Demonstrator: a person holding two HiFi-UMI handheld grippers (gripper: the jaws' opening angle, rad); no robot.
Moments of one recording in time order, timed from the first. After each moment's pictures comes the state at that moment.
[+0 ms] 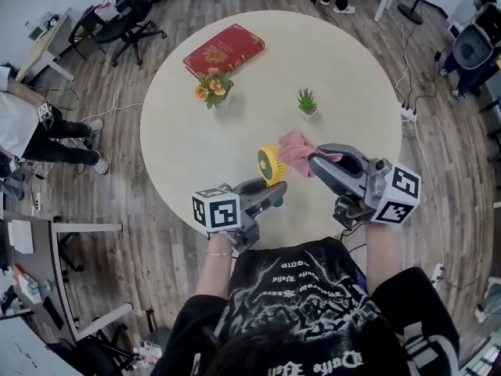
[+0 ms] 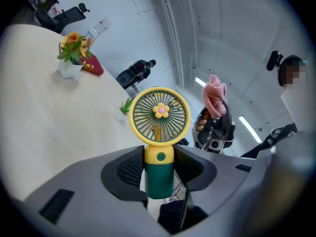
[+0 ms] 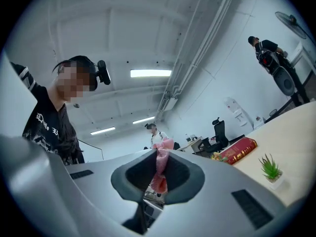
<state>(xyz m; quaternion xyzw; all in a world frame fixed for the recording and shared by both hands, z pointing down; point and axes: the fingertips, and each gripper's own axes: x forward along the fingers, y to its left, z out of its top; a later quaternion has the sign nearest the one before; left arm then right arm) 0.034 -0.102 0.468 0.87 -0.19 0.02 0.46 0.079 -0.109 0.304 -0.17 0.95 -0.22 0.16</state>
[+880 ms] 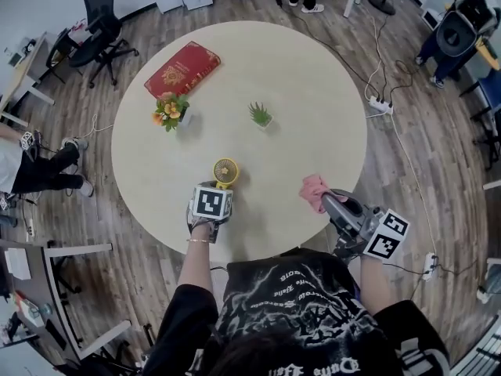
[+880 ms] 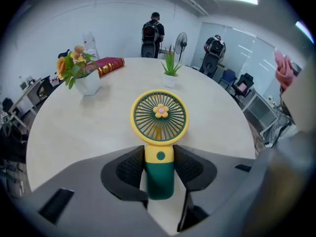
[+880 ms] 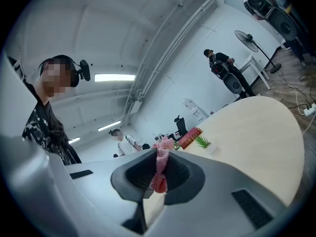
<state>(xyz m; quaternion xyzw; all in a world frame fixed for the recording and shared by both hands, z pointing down) 0.007 -0.159 0.608 0.75 -0.39 0.44 0.29 0.233 -0.061 0.403 -0.34 0.86 -0.34 0.15</state>
